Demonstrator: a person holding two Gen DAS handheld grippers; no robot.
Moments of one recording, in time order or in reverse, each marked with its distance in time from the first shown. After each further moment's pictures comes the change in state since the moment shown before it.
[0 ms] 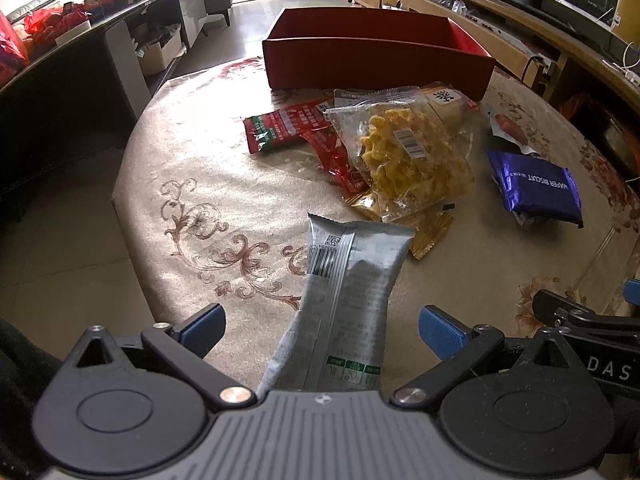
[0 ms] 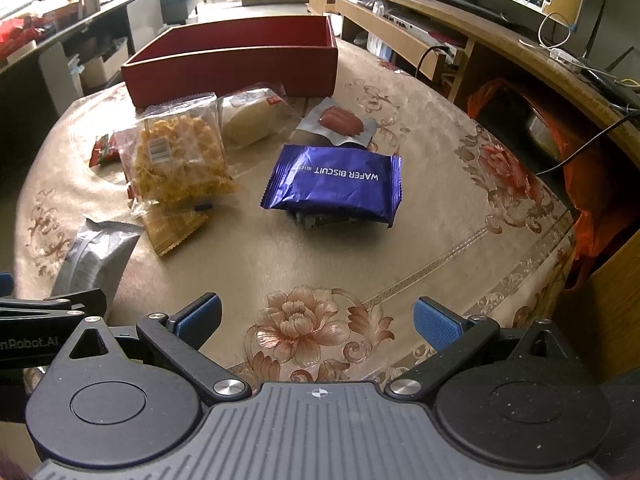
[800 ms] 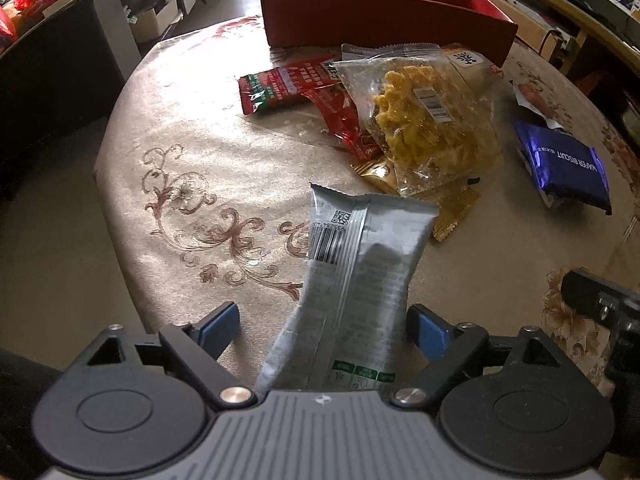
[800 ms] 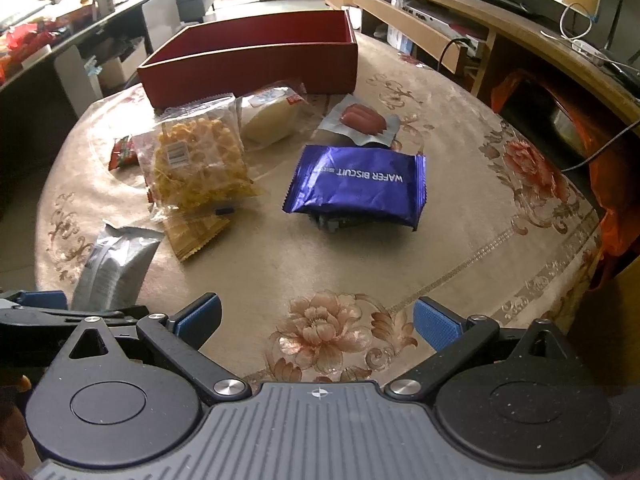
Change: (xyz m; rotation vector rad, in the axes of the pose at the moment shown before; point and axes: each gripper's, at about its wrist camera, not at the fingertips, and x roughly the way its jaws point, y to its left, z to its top) left arm 0.033 0.002 0.006 -0.017 0.109 0.001; right arm 0.004 -0.001 0.009 0.006 0.022 0.089
